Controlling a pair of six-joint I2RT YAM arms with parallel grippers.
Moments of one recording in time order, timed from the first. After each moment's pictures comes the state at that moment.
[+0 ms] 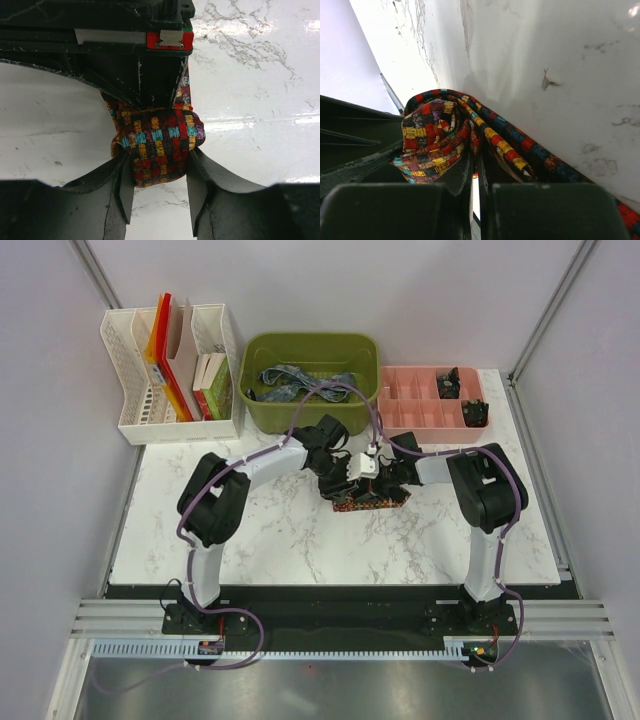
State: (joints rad) left arm -0.68 2.03 1.51 -0.65 0.52 0.82; right arm 0.34 2.02 1.04 -0.03 -0.82 0.64
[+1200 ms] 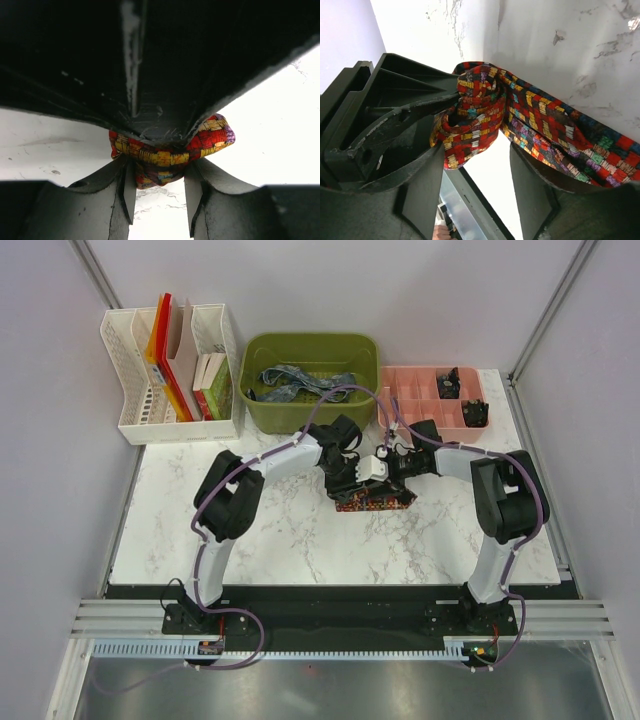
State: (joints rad) left arm -0.72 2.14 1.66 -0.79 0.42 0.80; right arm 0.23 1.89 1.08 -0.26 -0.89 0.48
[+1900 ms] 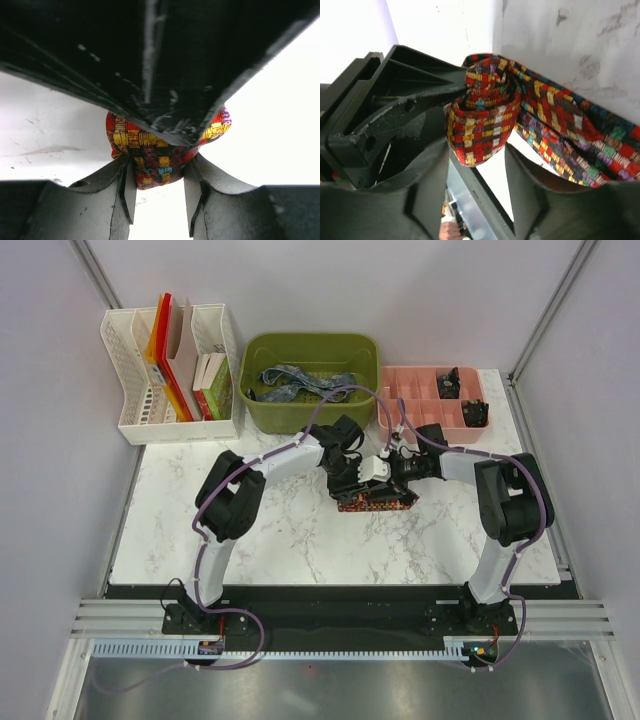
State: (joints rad) left arm -0.73 2.15 1.67 -0.79 0.43 0.80; right arm 0.20 1.87 1.01 -0.21 -0.95 0.52
